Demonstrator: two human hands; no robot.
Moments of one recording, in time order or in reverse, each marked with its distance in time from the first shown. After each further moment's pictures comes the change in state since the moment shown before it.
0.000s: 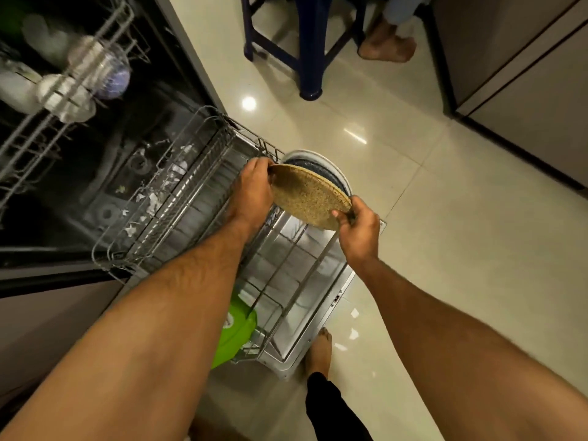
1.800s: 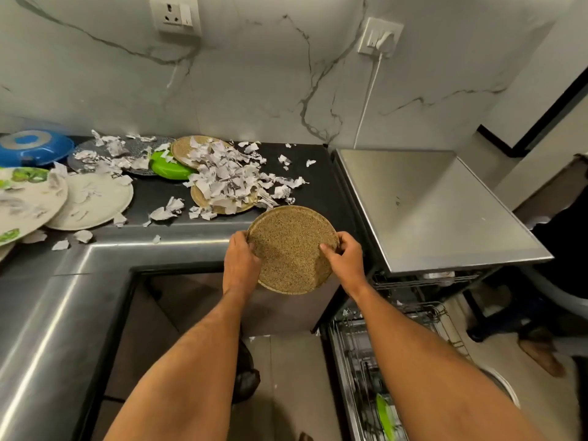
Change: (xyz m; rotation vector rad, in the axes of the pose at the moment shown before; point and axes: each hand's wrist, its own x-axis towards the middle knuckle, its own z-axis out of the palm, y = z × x) left_hand -0.545 -0.302 -0.630 -0.303 0.955 -0.619; right_hand -0.527 -0.617 0.233 0.190 -0.741 -0.605
